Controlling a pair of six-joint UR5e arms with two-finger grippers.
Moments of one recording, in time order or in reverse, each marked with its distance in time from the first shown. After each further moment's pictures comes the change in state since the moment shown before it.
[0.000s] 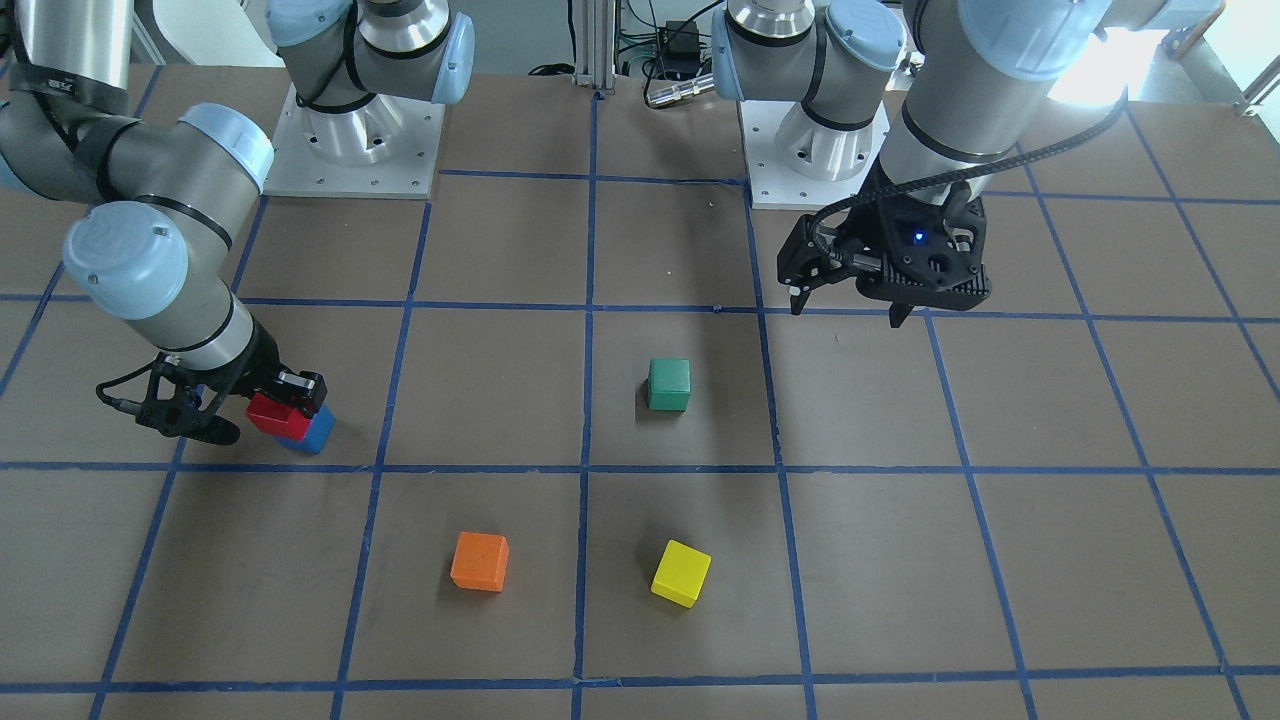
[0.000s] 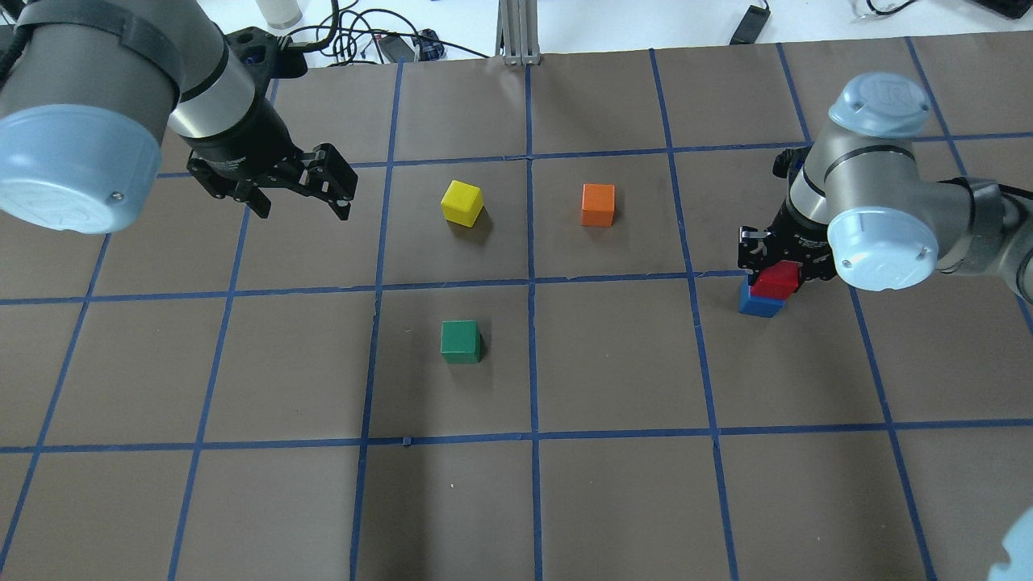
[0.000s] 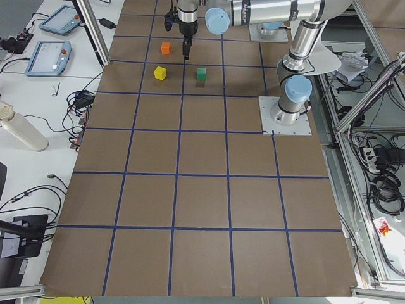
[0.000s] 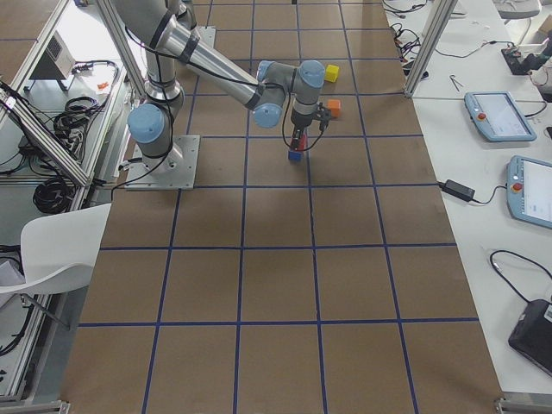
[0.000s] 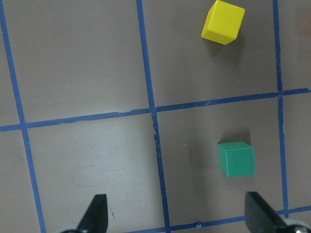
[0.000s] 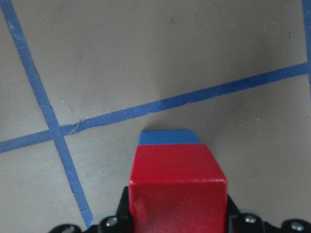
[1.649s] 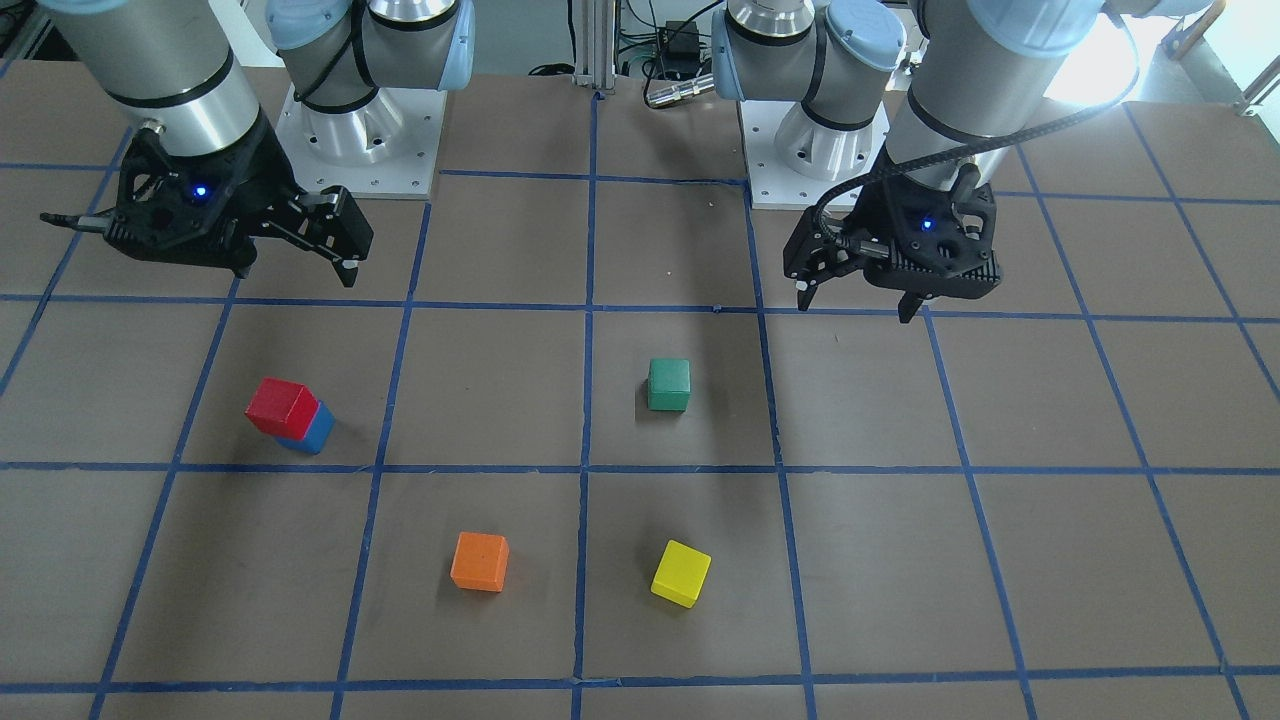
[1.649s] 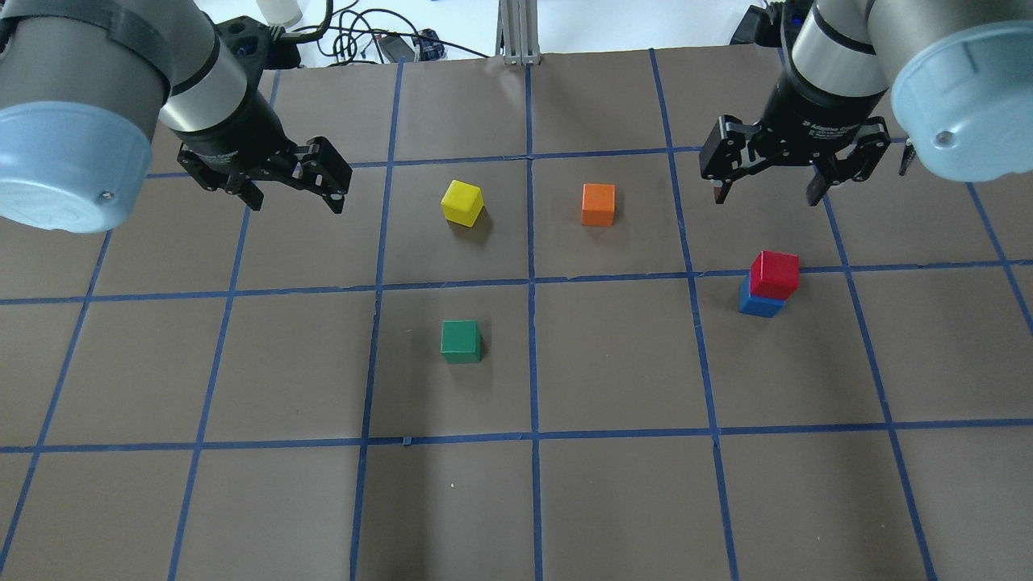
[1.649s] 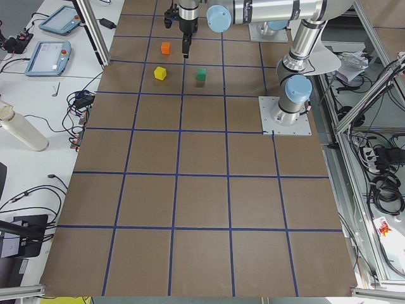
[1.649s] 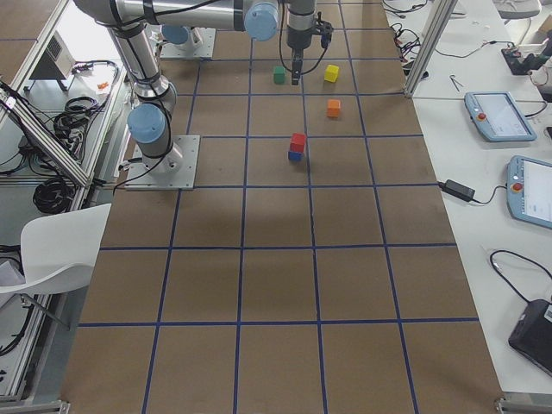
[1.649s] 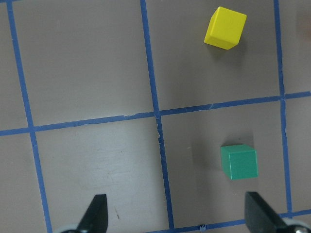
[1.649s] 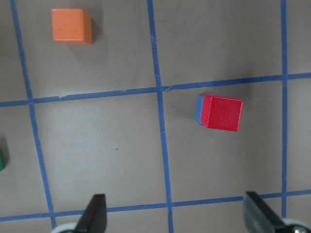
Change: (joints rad) left arm 0.000 0.015 0.009 0.006 0.014 0.004; right arm 0.186 -0.242 -0.346 0.494 0.047 0.014
